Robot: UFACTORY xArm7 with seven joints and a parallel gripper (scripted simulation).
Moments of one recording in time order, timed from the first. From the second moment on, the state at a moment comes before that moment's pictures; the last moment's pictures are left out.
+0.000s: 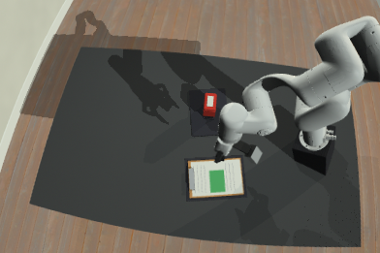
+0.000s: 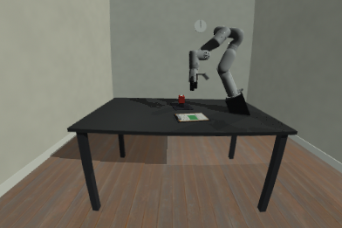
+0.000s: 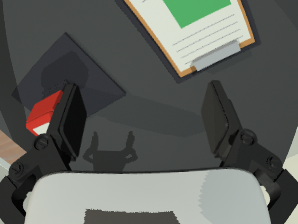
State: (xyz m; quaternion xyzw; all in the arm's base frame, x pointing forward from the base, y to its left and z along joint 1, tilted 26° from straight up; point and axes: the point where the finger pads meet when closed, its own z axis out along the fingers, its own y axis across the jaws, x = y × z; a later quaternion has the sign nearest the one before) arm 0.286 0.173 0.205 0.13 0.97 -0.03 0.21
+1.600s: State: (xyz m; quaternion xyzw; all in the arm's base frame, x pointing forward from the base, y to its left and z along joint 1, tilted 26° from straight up) arm 0.286 0.217 0.130 -0.18 0.96 -0.09 0.21
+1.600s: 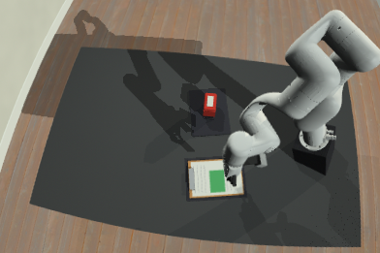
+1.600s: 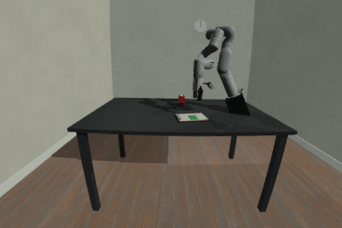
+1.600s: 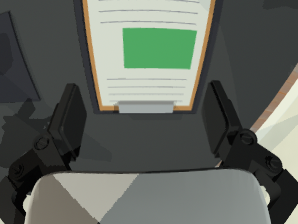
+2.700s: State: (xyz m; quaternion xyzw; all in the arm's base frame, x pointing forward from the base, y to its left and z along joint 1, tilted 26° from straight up) arm 0.282 0.213 0.165 0.13 0.96 -0.02 0.23
